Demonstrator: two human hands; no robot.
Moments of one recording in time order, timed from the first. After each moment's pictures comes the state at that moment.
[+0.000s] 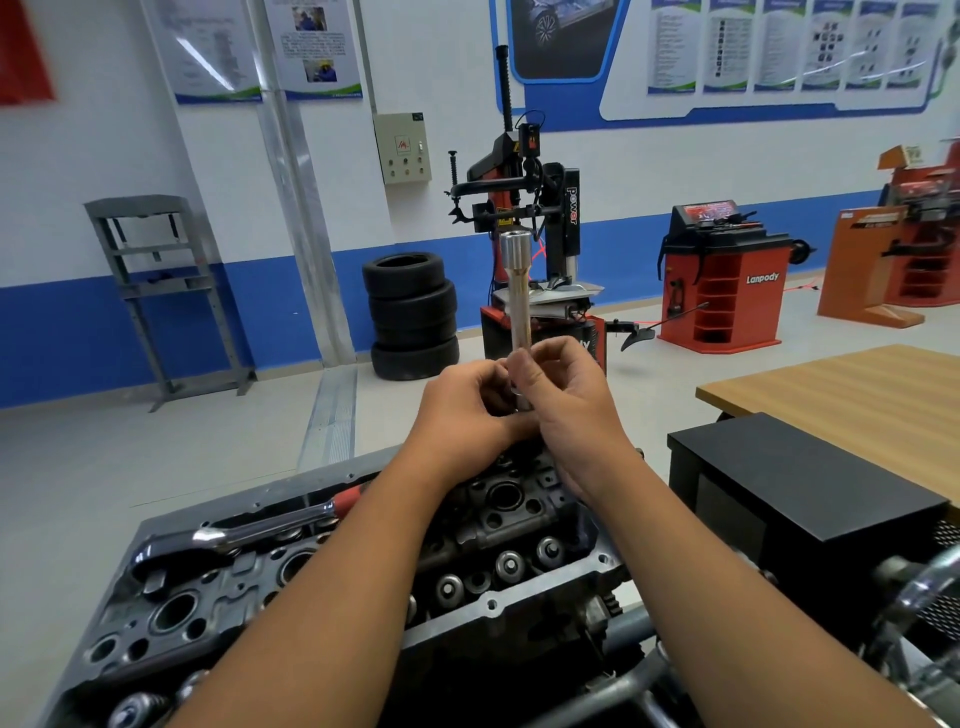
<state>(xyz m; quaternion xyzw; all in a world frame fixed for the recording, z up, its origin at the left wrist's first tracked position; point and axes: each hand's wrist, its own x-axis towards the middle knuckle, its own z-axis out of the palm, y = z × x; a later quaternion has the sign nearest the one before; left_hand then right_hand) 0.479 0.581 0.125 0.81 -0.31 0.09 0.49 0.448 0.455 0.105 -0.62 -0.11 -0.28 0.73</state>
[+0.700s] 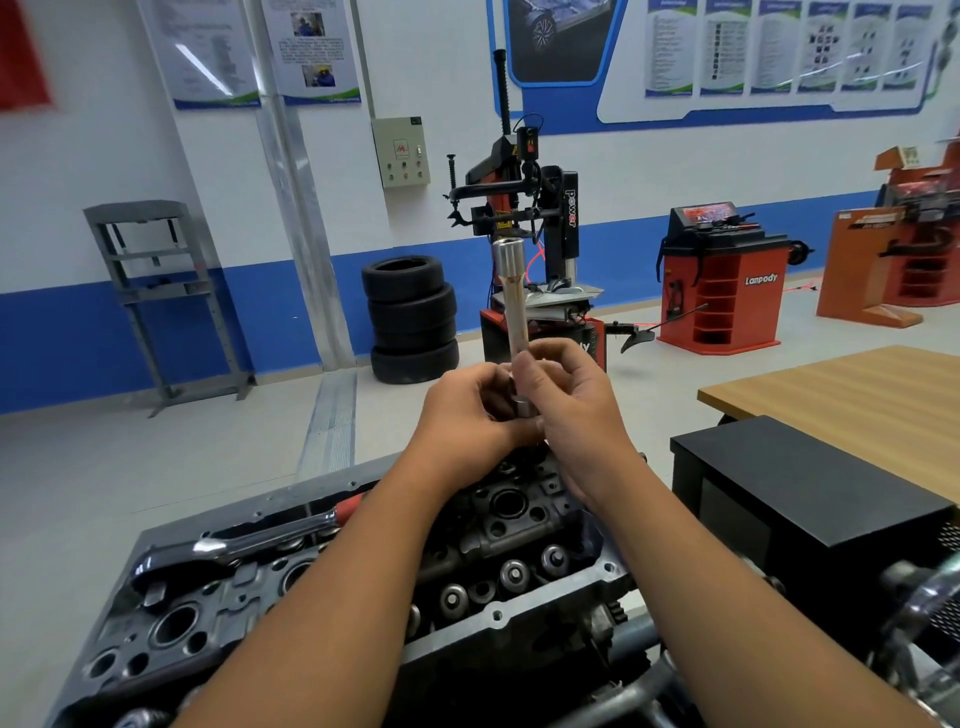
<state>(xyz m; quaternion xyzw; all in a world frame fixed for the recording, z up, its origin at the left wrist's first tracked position) 0.481 0.582 0.126 0.79 -0.32 0.08 0.51 0.448 0.455 0.106 -0.60 -0.13 -0.29 0.73</state>
